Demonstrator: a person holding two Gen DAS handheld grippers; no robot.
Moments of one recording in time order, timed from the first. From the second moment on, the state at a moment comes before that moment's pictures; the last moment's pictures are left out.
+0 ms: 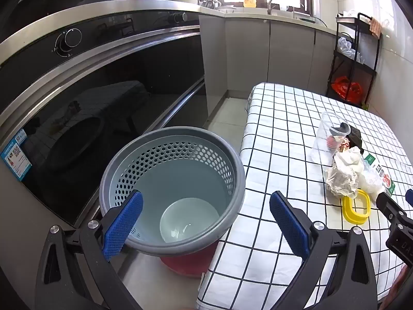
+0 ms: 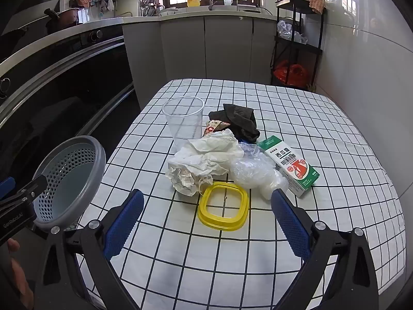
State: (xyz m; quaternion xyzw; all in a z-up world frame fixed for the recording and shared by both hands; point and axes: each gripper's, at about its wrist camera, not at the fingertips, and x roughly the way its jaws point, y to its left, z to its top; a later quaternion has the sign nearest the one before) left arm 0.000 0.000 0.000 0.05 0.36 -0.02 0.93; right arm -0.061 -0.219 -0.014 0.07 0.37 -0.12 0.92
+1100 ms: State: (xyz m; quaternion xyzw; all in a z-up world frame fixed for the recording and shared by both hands) left arm 0.000 -0.004 -0.002 0.06 0.36 -0.02 0.93; right arm -0.064 -0.219 -0.011 0.07 0.36 -0.12 0.92
